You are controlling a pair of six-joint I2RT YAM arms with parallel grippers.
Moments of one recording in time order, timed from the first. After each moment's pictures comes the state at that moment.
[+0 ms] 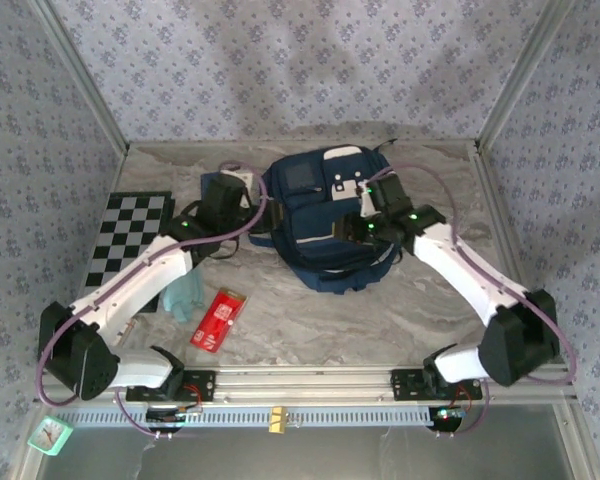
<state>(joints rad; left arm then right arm) -0.58 1.31 1.11 -0.46 -0.05 -0.49 0.50 1.42 1.16 -0.65 -0.24 0.50</state>
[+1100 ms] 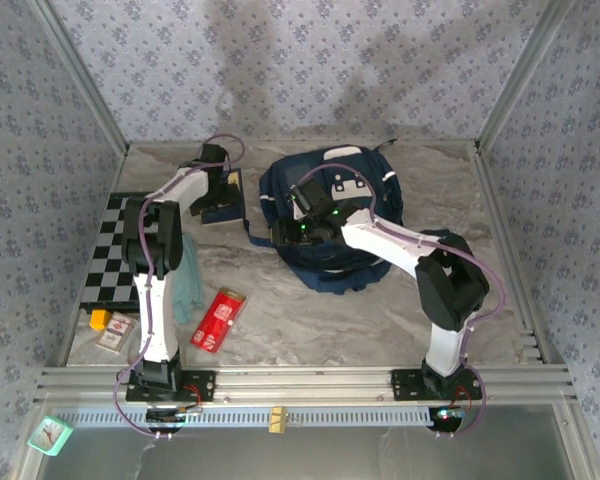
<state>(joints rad) -0.19 2.22 1.74 -0.72 -0.15 -0.46 0.74 1.81 1.39 -0.46 -0.19 0.59</state>
